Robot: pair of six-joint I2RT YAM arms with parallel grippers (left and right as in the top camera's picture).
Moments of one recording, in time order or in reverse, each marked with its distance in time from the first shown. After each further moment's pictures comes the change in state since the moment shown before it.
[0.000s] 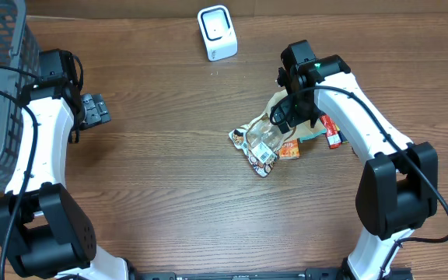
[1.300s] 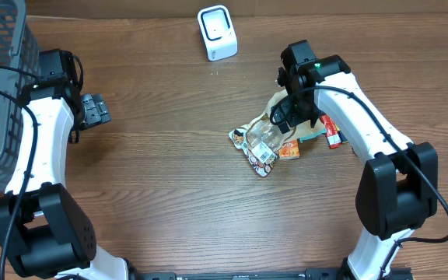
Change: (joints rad) left arm 0.000 0.000 0.000 0.000 0.000 0.000; right arm 0.000 0.000 0.000 0.000 0.002 0.000
